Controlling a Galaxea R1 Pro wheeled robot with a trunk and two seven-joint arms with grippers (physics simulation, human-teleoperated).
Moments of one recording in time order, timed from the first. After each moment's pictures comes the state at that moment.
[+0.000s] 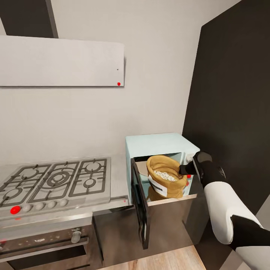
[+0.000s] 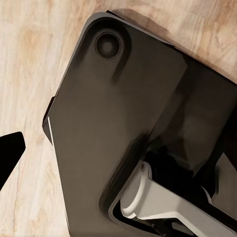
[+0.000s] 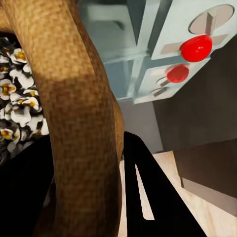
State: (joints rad) left arm 0.00 -0.04 0.14 -0.04 0.34 -0.11 0.00; right arm -1.04 -0.02 -0.26 -0.72 0.52 1.04 0.37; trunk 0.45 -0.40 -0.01
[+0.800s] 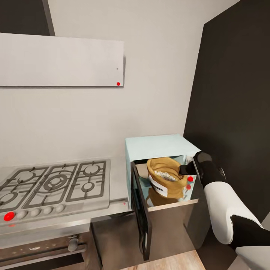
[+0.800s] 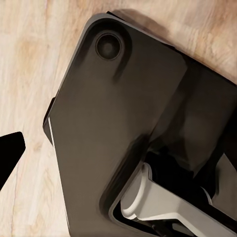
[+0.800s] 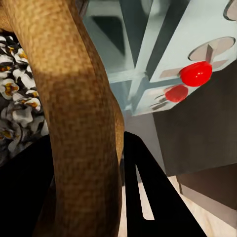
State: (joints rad) left arm 0.00 -0.04 0.14 -0.05 0.34 -0.11 0.00; right arm -1.04 -0.02 -0.26 -0.72 0.52 1.04 0.36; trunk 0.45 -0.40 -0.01
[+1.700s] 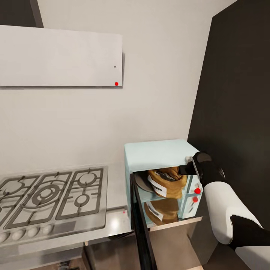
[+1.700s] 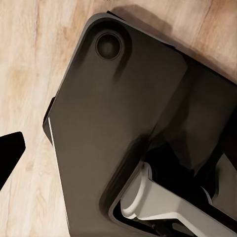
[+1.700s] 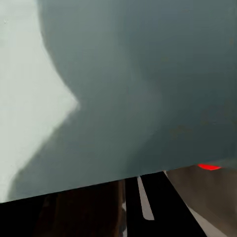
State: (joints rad) left arm 0.00 -0.04 0.14 -0.05 0.34 -0.10 0.00; right arm -1.04 -0.02 -0.26 -0.72 0.51 1.04 0.36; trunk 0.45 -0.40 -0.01
